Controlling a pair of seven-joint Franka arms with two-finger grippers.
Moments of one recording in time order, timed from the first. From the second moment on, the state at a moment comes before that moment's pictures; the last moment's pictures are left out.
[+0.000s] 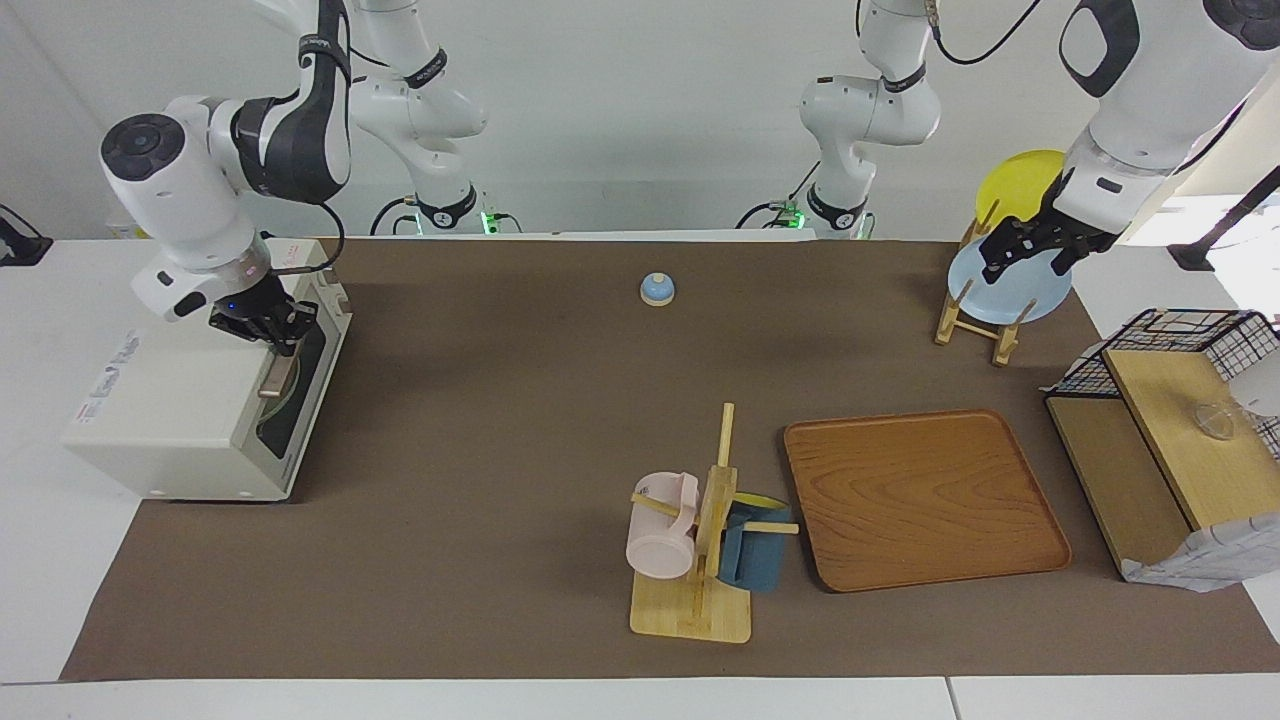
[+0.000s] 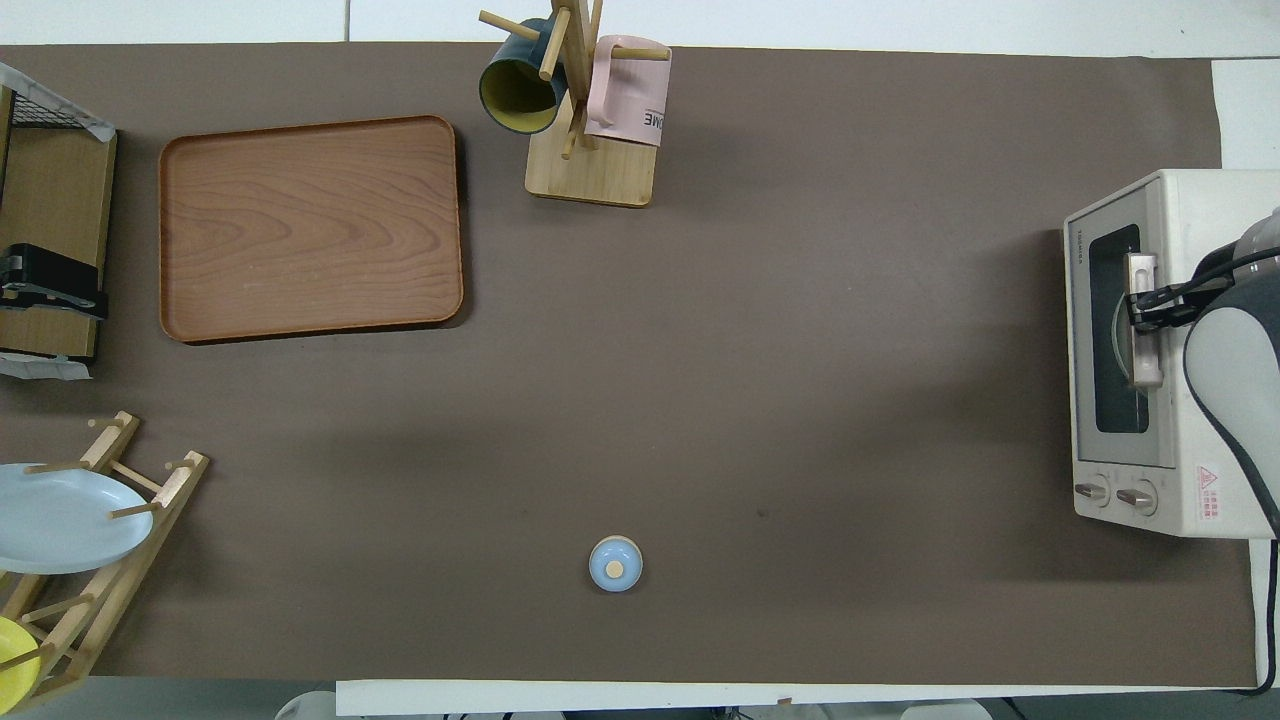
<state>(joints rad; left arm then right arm) -0.34 -0.07 0.27 -1.68 0.05 1.54 -0.08 -0.08 -0.02 -0.06 -1.98 -0.11 1.90 -0.17</state>
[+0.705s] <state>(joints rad) -0.34 -0.07 0.27 -1.68 0.05 1.54 -0.08 0.11 0.17 -0.04 -2.02 -0.08 2.12 0.10</state>
